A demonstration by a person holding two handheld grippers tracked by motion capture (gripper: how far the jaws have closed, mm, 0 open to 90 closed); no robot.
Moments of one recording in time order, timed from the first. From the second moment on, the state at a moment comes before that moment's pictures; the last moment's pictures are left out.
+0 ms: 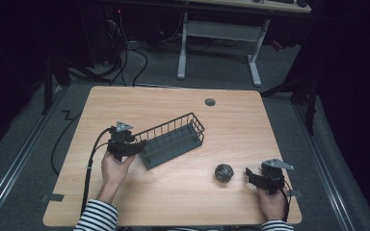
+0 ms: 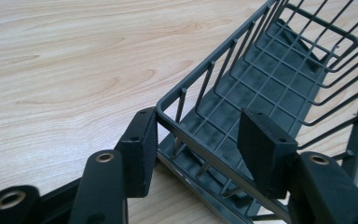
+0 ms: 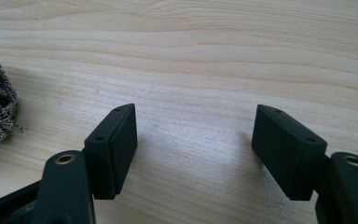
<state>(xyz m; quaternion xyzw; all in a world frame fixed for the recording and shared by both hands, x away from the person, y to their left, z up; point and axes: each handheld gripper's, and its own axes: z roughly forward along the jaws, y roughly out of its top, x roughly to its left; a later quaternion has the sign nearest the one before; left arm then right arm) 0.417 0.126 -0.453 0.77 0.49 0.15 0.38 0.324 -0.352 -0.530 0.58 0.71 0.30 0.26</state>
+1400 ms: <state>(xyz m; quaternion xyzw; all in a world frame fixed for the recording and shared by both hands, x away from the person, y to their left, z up) 0.405 0.134 -0.436 0.76 0.47 0.15 0.42 0.323 -0.352 -0.530 0.59 0.71 0.30 0.26</state>
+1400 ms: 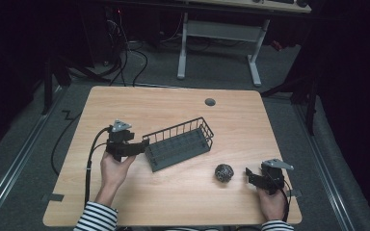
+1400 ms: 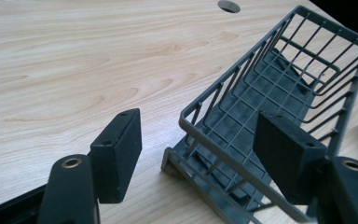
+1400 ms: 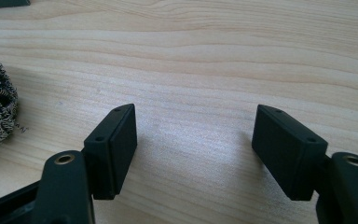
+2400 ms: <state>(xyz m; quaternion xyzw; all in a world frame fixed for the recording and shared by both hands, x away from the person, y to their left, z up) 0.370 0.202 -0.458 0.74 0.51 0.17 0.40 0.323 -0.352 -0.530 0.58 0.71 0.30 0.26</state>
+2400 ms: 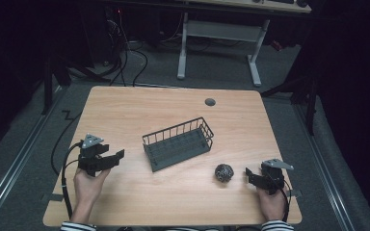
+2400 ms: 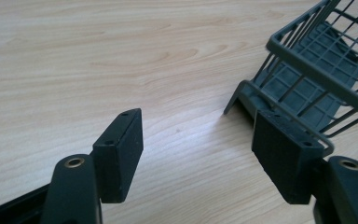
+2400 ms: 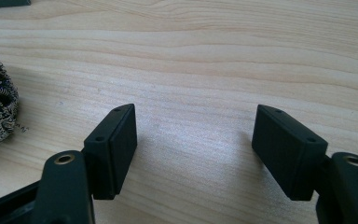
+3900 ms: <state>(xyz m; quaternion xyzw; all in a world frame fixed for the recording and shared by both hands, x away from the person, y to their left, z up) 0.362 0.216 -0.533 0.74 0.54 0.21 0.33 0.323 -0.352 -0.530 0.58 0.71 0.30 0.26</state>
